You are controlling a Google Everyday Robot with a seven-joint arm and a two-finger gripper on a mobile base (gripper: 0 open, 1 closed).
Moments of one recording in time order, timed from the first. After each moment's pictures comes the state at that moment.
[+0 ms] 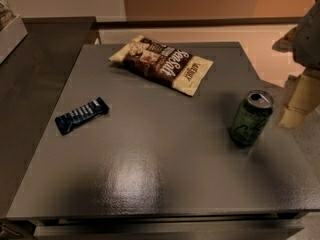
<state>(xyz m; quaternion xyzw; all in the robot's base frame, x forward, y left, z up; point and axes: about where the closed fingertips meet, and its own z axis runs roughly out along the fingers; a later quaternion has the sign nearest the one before) 0.438 -0.217 0.976 -0.60 0.78 -0.03 0.16</state>
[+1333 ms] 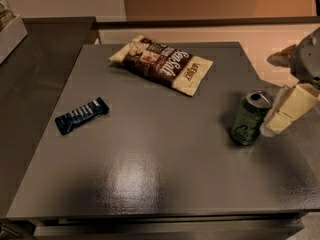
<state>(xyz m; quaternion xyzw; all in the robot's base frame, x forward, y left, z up) 0.462 -0.216 0.940 -0.57 0.78 0.06 0.24</state>
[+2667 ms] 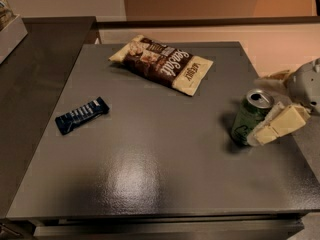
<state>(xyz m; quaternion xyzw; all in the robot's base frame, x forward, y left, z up) 0.453 -0.203 0.907 -0.54 0.76 0.17 0.32</state>
